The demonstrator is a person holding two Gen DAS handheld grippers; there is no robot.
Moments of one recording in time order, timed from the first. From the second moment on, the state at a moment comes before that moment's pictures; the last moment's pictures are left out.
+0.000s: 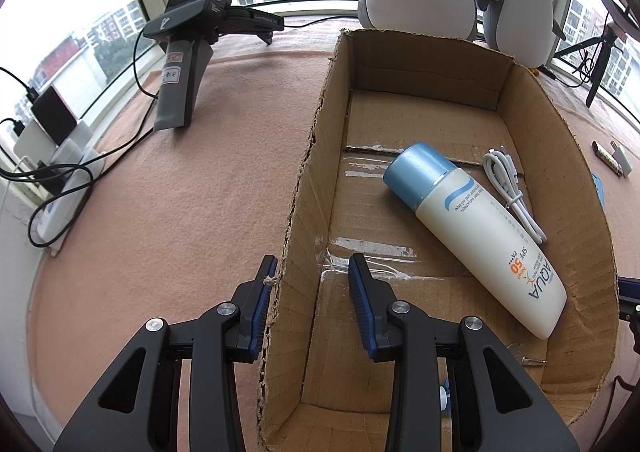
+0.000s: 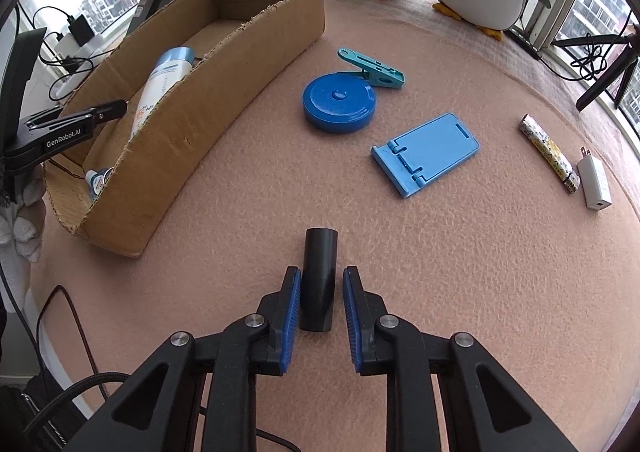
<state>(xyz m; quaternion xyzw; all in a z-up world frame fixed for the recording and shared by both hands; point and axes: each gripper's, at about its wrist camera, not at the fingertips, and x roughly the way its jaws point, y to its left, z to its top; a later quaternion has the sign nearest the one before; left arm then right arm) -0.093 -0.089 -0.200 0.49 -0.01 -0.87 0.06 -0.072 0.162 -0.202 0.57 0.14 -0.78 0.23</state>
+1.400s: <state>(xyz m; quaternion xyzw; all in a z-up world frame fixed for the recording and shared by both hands) -0.093 -0.089 -0.199 0.49 -0.01 -0.87 0.06 -0.130 0.066 -0.131 0.47 0.06 -0.84 0.26</state>
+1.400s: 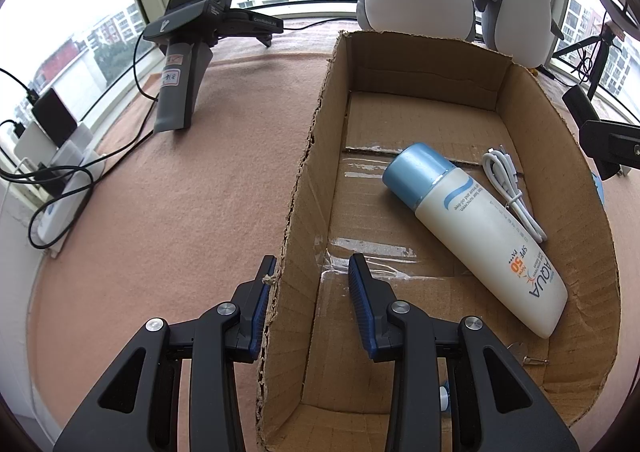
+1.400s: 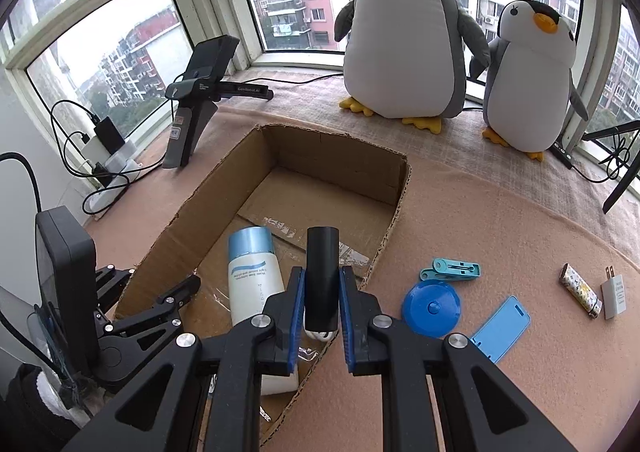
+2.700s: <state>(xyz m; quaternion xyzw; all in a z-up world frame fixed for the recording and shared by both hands) -0.094 -0.091 -0.199 0.49 -0.01 -0.87 0.06 -0.134 0.084 -0.122 0.46 0.03 -0.85 0.24</state>
